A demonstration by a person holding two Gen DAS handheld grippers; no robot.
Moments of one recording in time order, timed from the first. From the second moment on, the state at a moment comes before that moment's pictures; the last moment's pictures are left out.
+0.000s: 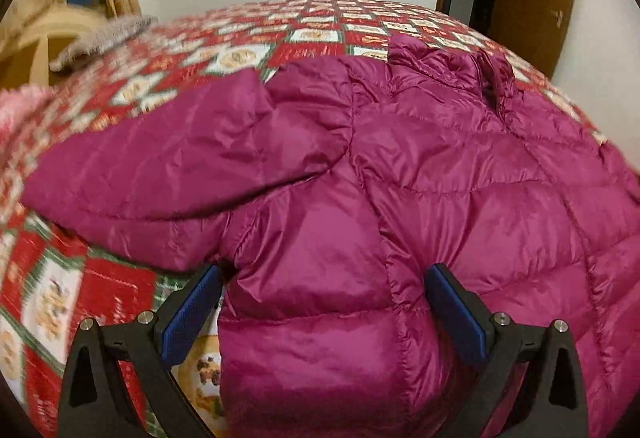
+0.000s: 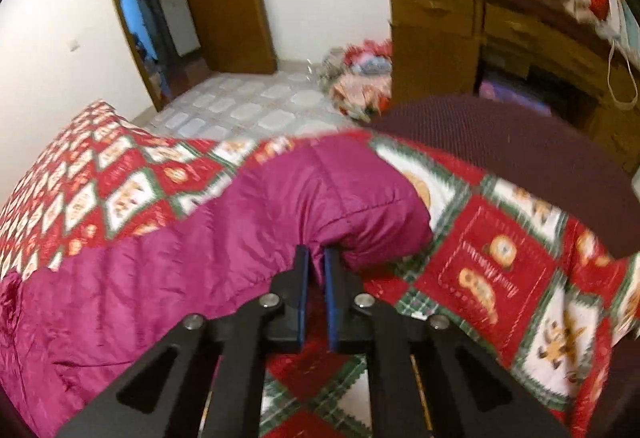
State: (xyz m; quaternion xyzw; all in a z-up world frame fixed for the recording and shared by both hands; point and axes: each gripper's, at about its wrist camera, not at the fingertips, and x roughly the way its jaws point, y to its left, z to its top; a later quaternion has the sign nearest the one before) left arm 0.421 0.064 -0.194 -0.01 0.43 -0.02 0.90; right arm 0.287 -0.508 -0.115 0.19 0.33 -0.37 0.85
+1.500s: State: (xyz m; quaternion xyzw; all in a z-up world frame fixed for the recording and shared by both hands) left arm 0.394 0.070 -0.198 -0.01 0.42 -0.01 0.91; right arm 0.294 -0.547 -0.136 0.26 0.33 -0.36 0.83
